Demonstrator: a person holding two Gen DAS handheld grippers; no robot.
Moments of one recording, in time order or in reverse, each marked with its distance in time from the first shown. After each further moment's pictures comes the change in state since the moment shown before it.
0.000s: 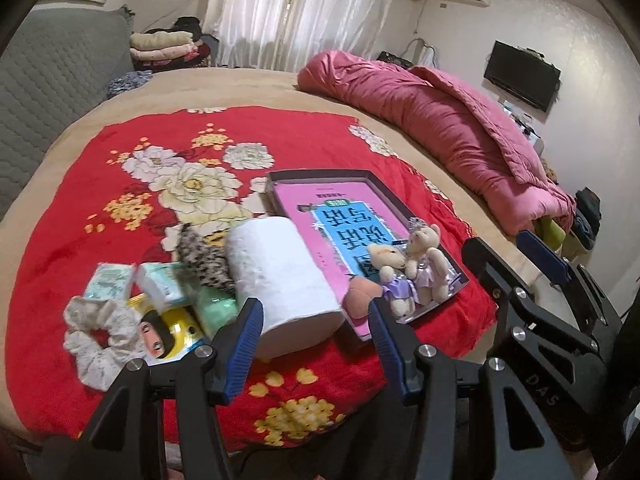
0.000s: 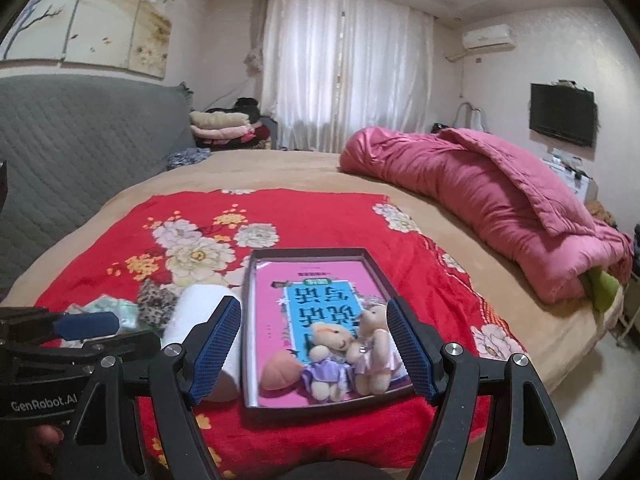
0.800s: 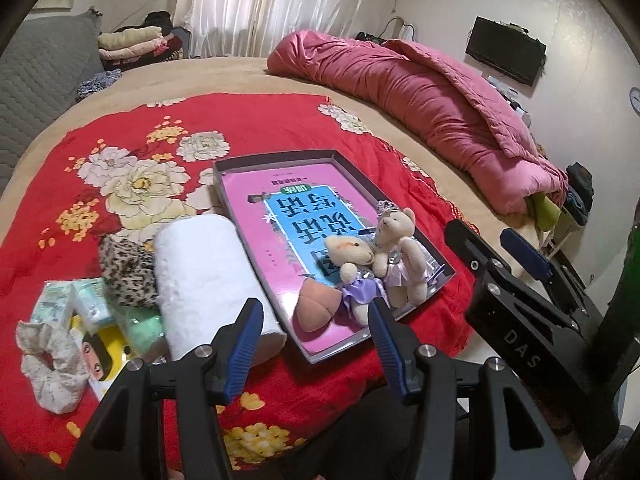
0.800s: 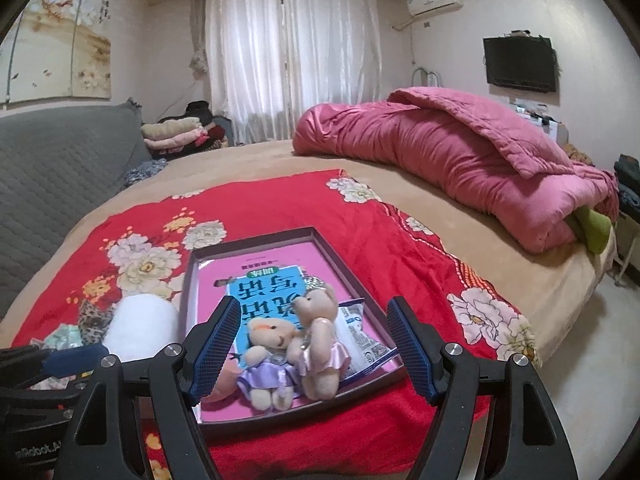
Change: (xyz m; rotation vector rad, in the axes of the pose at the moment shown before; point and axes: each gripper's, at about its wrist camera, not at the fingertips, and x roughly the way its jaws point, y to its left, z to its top) left arm 0.054 -0.052 0.010 0.073 0.062 -0.038; right arm 0.043 -0.068 -0.019 0.183 0.047 -0.090
